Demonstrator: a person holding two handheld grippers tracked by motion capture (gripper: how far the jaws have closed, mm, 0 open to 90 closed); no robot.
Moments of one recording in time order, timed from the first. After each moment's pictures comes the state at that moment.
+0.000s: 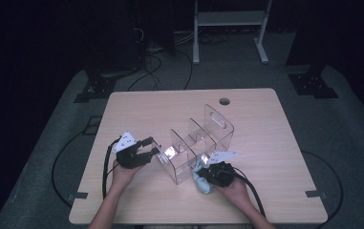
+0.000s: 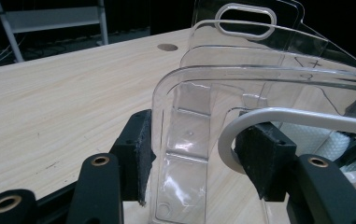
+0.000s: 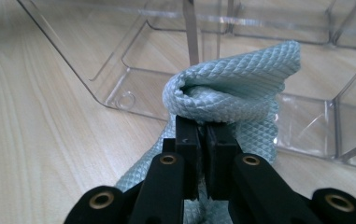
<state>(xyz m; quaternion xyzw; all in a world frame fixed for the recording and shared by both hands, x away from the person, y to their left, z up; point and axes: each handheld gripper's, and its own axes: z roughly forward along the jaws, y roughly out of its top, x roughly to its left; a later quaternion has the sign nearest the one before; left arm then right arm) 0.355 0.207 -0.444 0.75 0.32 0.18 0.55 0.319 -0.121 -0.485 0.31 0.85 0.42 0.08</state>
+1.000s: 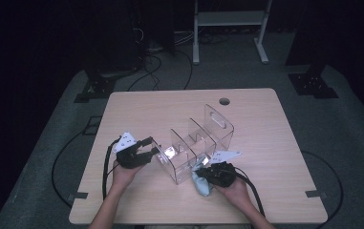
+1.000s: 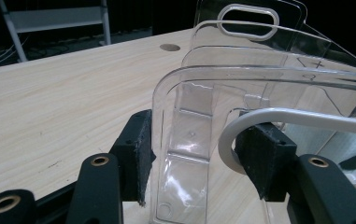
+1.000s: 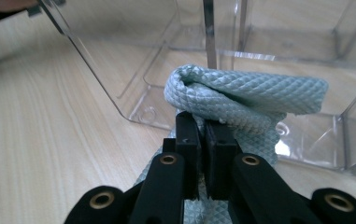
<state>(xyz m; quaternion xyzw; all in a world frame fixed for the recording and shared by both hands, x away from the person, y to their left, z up) 0.354 0.206 -0.444 0.75 0.32 0.18 0.55 0.314 -0.124 -0.475 0.31 0.83 0.45 0.06</state>
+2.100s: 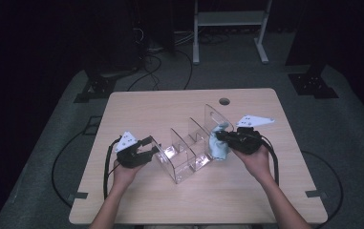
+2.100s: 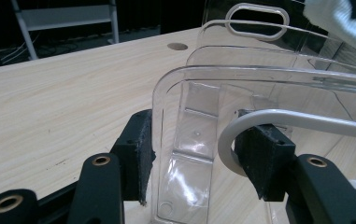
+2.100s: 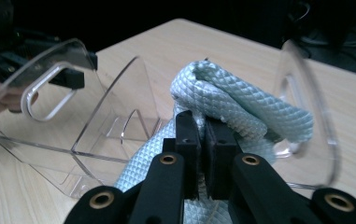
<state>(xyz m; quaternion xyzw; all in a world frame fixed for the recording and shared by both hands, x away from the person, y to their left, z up) 0.354 0.203 -0.443 0.75 0.33 0.20 0.54 0.359 -0.184 -0.384 0.34 0.78 0.50 0.14</state>
